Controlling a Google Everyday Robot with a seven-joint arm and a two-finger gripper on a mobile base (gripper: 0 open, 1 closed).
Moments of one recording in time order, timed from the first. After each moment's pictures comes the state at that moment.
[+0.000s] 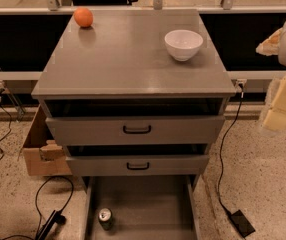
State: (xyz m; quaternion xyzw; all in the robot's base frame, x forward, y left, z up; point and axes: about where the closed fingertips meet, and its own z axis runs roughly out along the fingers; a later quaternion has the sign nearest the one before) arm 0.438 -0.217 0.976 -0.60 0.78 -0.03 0.16
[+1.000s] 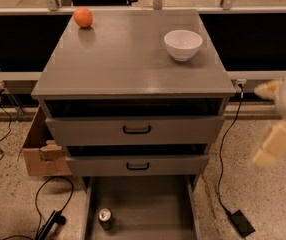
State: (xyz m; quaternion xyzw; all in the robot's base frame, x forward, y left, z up) arm 0.429 -0.229 0.897 -0.56 0.80 0.03 0.21
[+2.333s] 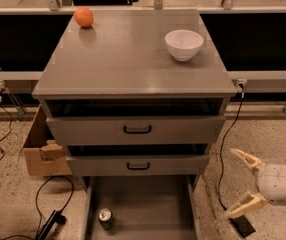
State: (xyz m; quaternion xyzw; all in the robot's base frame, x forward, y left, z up) arm 0.421 -0.240 0.673 -0.52 0.69 0.23 0.45
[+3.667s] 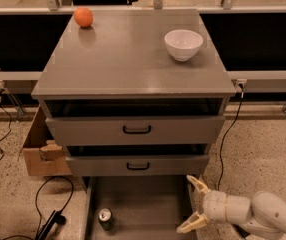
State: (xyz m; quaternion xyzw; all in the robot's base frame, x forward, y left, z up) arm 0.439 -0.148 0.492 -0.50 0.67 0.29 0.47
